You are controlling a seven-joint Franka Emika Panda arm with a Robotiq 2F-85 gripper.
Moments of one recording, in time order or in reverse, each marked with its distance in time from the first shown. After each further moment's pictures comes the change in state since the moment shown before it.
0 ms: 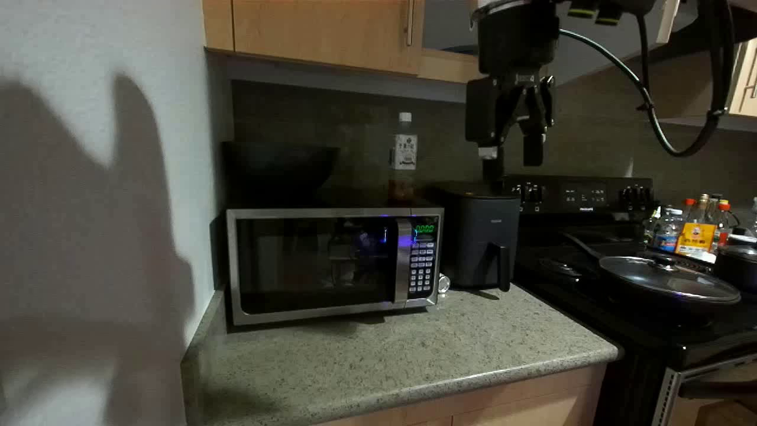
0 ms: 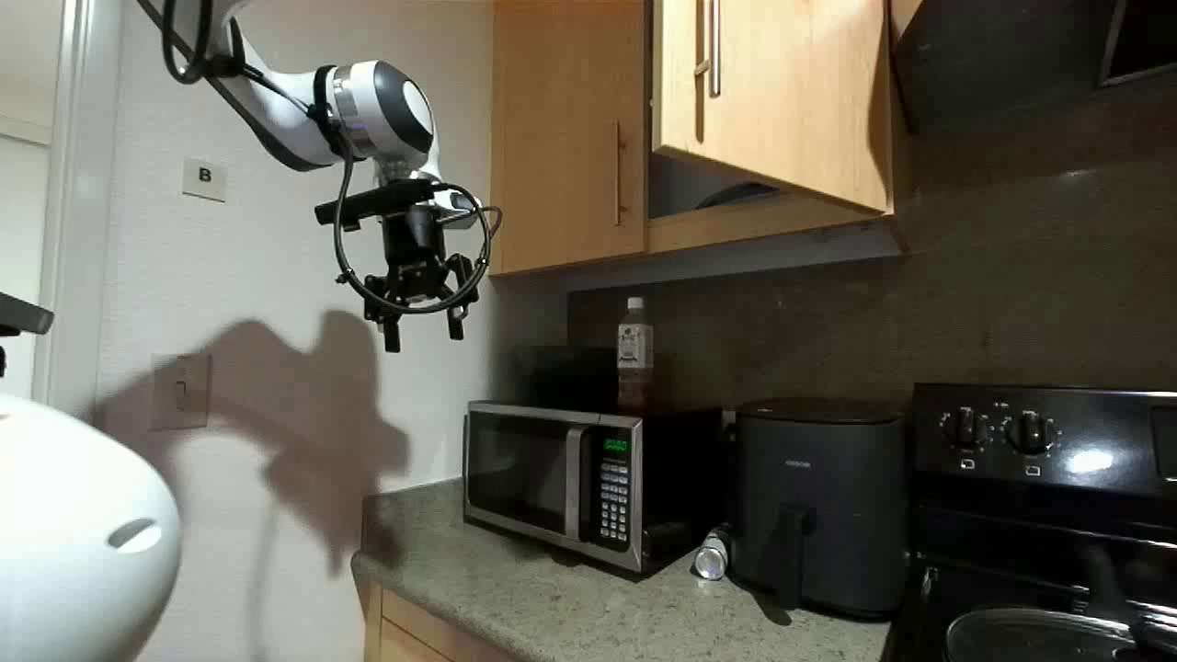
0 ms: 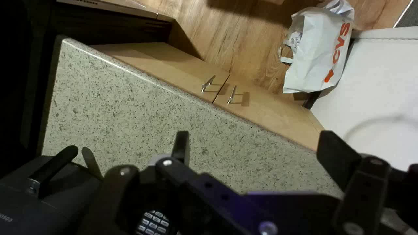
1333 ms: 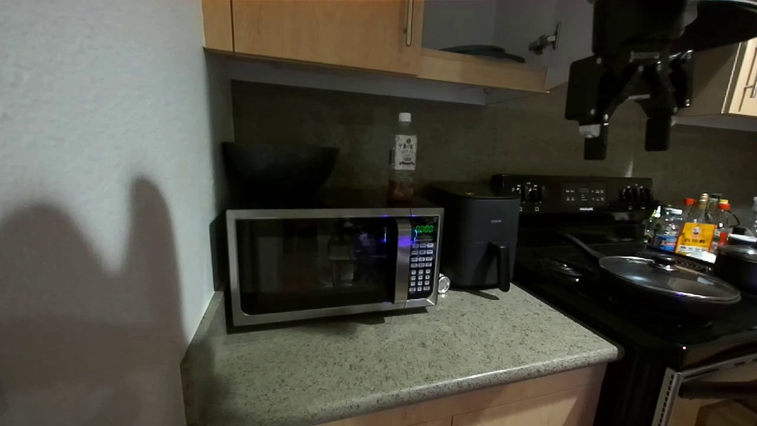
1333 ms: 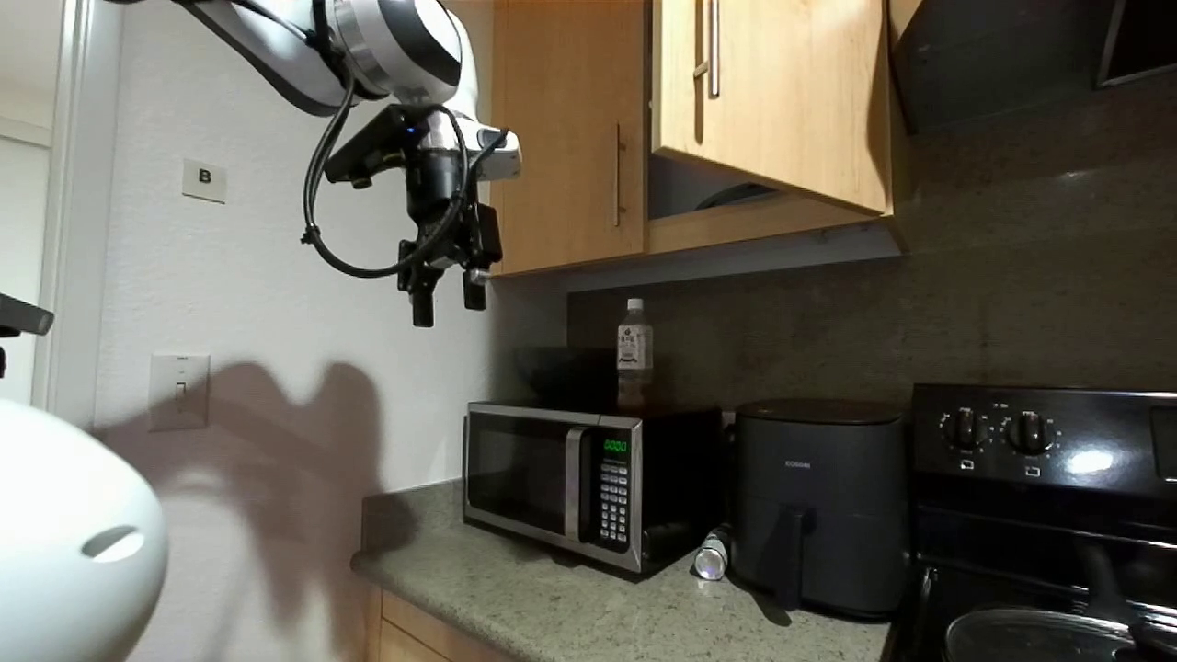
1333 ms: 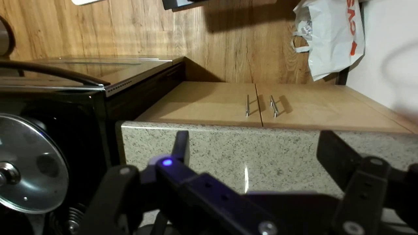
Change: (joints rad) arm -0.044 -0.264 -0.158 -0.164 0.024 -0.106 0.199
